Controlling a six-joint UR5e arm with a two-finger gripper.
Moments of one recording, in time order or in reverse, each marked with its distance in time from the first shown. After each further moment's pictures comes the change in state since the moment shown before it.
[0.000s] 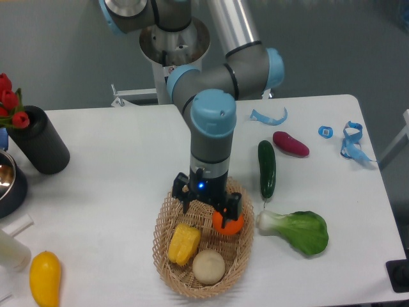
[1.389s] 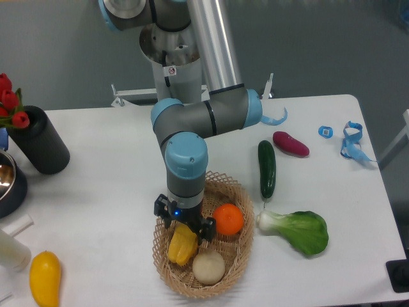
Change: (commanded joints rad) arm -0.049 -0.092 0.014 0.029 0.077 -0.009
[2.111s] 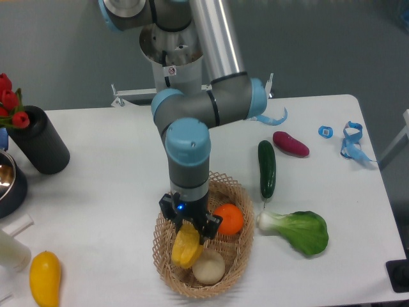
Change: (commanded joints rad) arm 0.058 0.133 0.070 0.000 -0.087 0.003
